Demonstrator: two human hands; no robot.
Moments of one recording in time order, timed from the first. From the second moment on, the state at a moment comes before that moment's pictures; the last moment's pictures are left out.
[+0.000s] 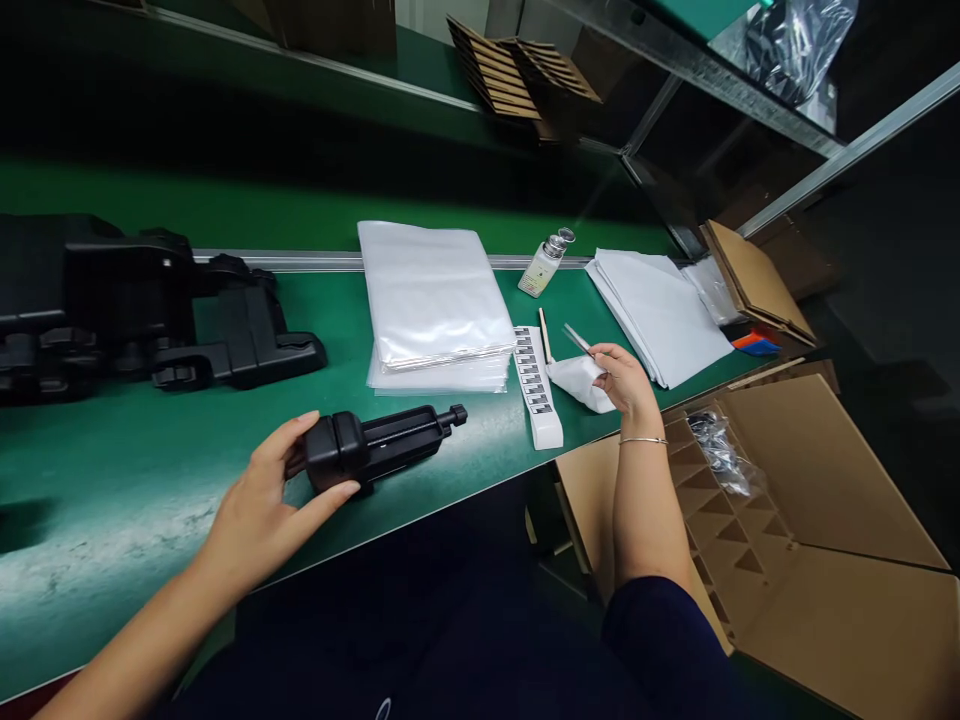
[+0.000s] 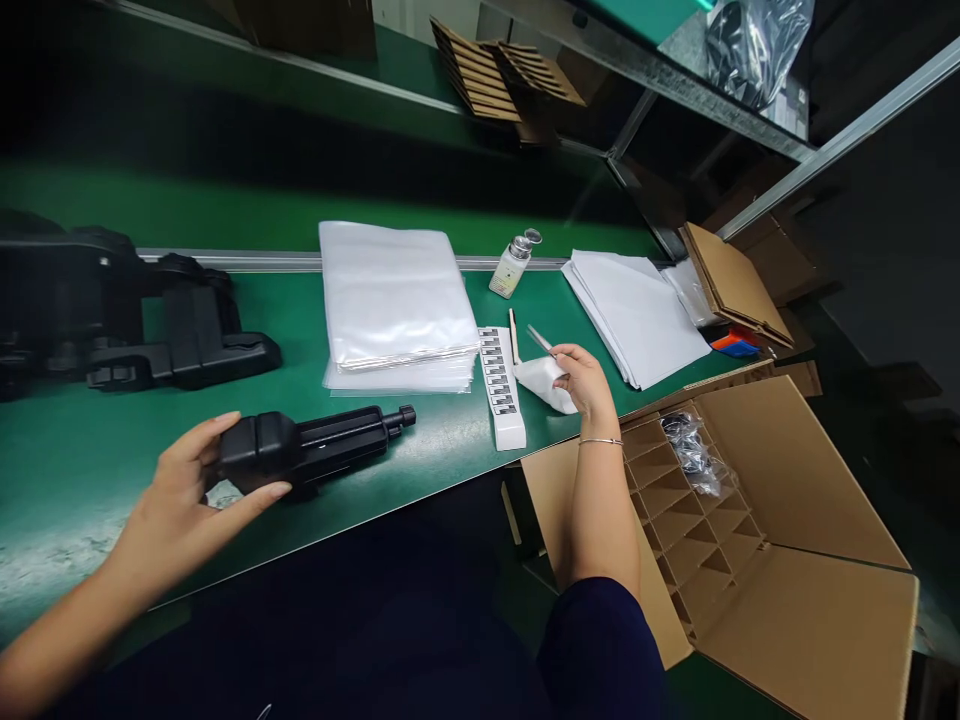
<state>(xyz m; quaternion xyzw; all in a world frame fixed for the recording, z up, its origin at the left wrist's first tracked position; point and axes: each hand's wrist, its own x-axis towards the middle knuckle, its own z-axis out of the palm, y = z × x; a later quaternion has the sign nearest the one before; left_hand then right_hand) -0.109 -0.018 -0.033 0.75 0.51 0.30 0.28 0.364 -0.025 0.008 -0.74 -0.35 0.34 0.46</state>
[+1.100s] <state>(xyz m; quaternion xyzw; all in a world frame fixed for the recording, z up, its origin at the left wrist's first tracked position) -0.109 -0.019 -0.026 0.82 0.47 0.25 0.22 0.384 -0.069 0.011 -0.87 -0.39 -0.03 0.30</state>
